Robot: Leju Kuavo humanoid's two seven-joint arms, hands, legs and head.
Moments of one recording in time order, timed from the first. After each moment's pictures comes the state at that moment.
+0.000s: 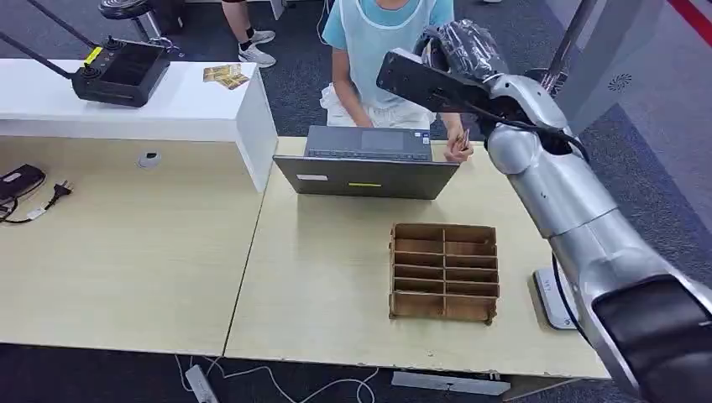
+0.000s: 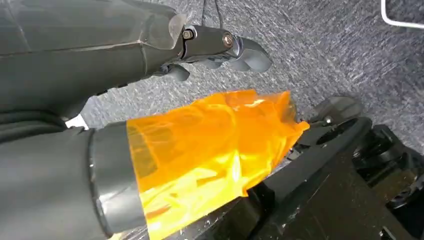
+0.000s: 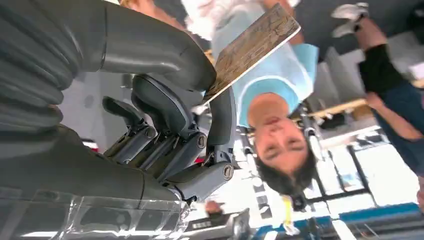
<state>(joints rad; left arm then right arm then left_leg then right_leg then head) -0.14 -0.10 0.66 -0.23 -1.28 -0.10 -0.16 -1.15 -0.10 0.65 -1.01 0.72 0.12 0.04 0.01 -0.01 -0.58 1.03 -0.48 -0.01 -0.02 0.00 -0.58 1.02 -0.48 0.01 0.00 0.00</state>
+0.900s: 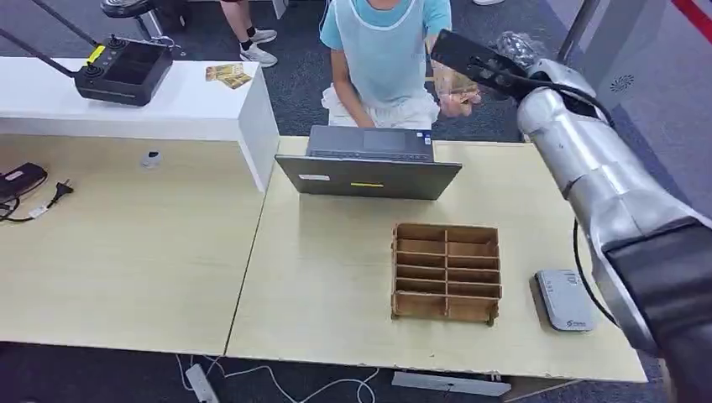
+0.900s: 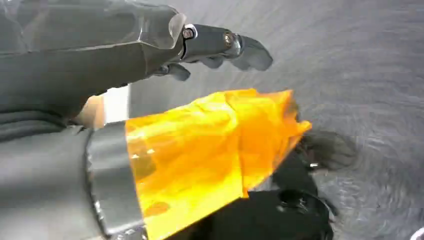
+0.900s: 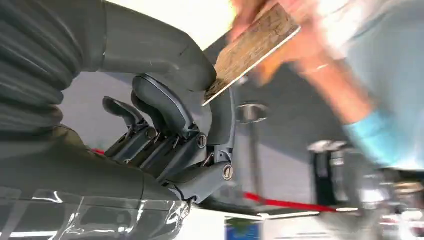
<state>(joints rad) -0.12 -0.19 0.91 -0.23 -0.64 0.22 0.05 -1.35 -0.12 0.65 -0.45 0.71 0.11 0.17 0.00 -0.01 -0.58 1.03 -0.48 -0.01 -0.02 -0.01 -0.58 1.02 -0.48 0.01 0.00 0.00</state>
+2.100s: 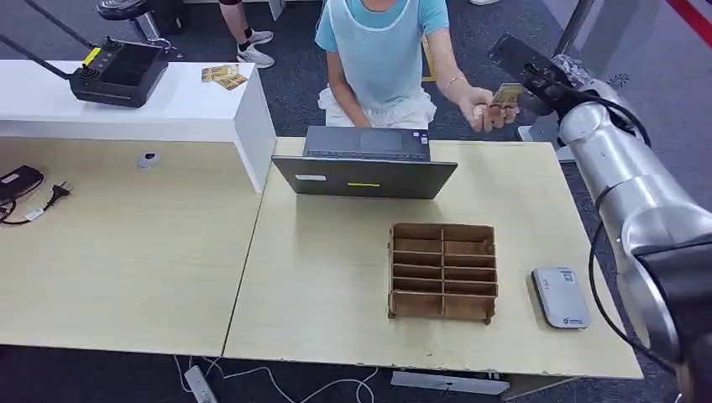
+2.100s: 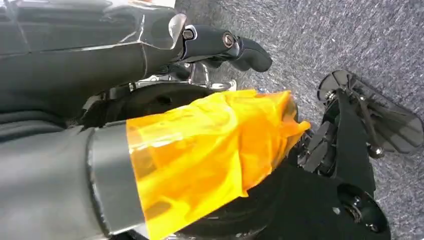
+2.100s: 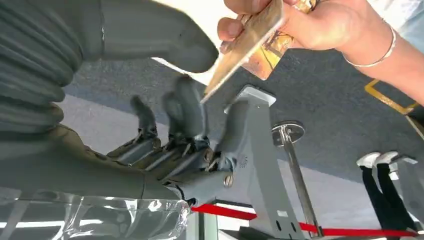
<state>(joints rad) -0.11 -0.26 1.23 -0.23 -0.57 0.25 0.05 -1.31 -0.18 0.51 -0.40 0.68 0.09 0.18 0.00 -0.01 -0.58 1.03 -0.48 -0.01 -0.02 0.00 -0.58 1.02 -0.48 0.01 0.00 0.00</state>
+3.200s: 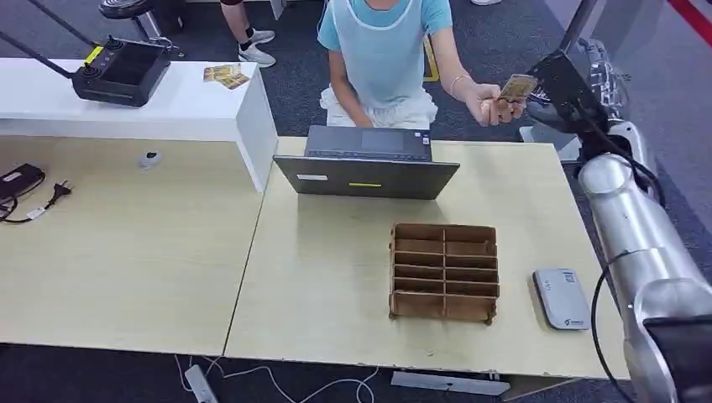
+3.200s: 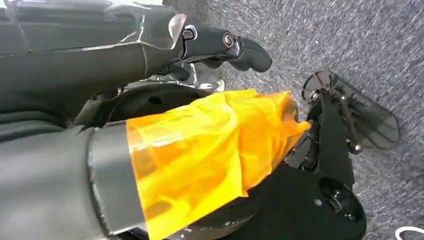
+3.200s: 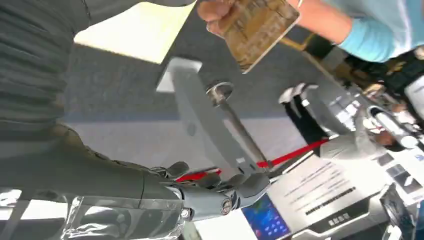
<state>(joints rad) -0.11 -0.27 1.23 -0.25 -0.56 0.24 0.00 -0.92 -0.31 0.29 -0.95 0.58 -0.12 -0.02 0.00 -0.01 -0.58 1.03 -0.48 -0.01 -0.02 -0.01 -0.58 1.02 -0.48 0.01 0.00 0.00</state>
